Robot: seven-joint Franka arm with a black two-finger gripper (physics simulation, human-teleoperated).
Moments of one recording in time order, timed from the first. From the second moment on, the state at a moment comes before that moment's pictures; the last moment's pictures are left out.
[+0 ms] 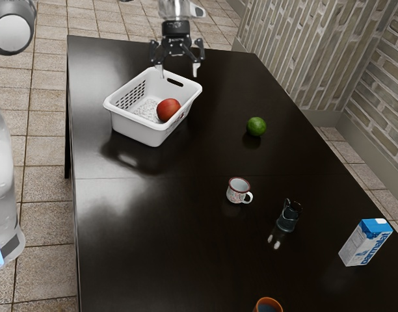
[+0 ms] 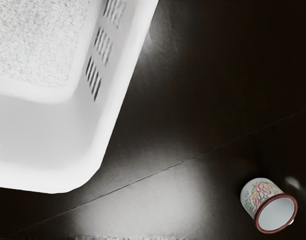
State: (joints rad) arm 0.13 -0.14 0.38 -1.74 -0.44 1.49 -0.73
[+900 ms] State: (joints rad) arm 0.41 0.02 0.50 -1.74 -0.51 1.57 -1.14
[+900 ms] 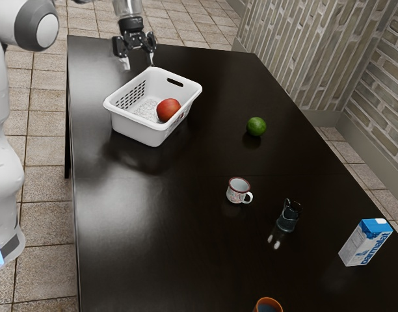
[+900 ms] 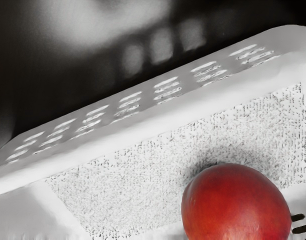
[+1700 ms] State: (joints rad) arm -0.10 -0.37 0.61 -2.06 -0.23 1.79 -1.82
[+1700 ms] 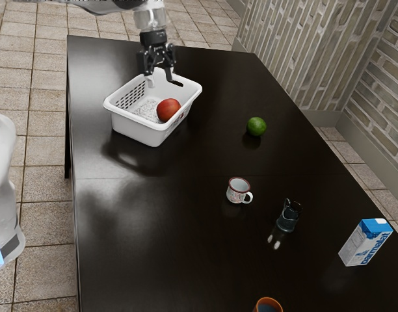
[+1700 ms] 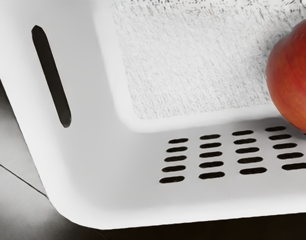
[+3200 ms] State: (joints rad) arm -0.07 -0.11 0.64 -2.00 -0.26 1.90 -1.91
